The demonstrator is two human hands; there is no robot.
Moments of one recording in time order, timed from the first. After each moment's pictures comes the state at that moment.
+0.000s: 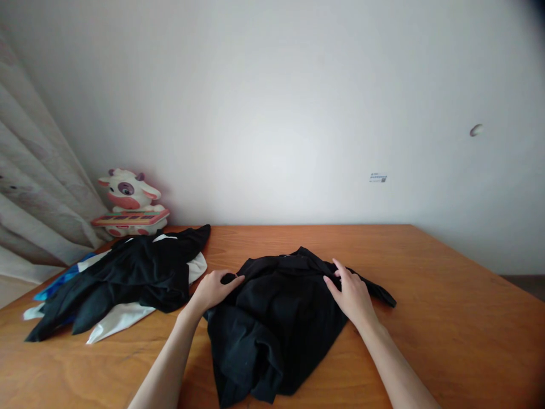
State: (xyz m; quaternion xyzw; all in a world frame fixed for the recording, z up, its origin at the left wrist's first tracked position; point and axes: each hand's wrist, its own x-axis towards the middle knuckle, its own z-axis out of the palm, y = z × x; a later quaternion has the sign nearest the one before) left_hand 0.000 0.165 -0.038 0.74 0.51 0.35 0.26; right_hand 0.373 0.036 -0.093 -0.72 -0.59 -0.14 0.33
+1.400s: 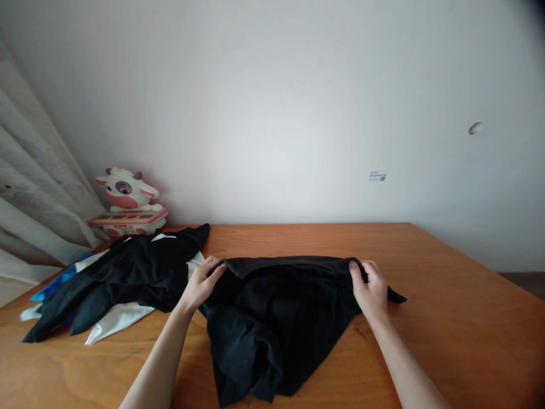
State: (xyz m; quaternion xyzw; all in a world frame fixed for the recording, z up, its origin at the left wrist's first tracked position) left_hand -0.014 0.159 -0.012 0.75 0.44 0.40 0.30; right_hand 0.383 0.024 -0.058 -0.66 -0.45 -0.11 0.58
